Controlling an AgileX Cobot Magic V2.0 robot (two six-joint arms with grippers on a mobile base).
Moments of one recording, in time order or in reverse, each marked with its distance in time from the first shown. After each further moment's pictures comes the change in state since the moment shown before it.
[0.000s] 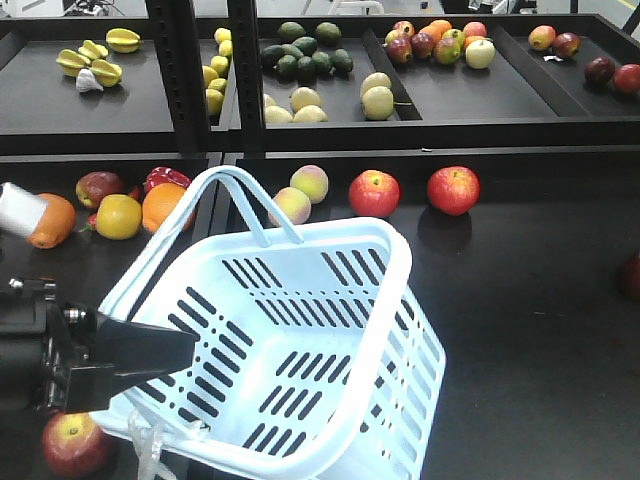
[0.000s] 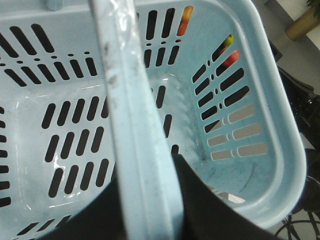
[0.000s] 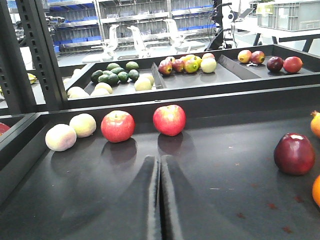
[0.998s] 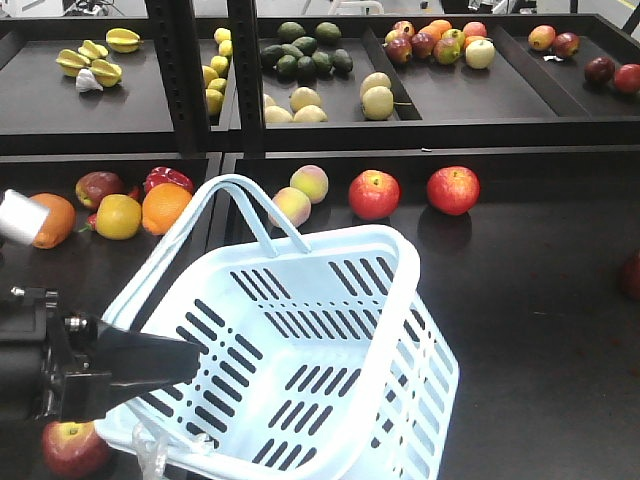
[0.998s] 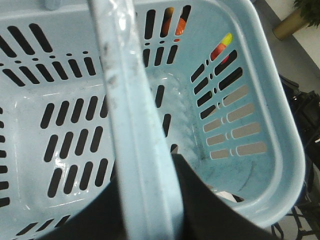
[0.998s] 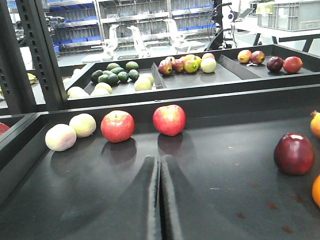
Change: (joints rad) left arm 0.000 -0.001 0.005 -0.033 0.035 -0.001; right arm 0.000 0.000 0.000 0.000 0.000 0.000
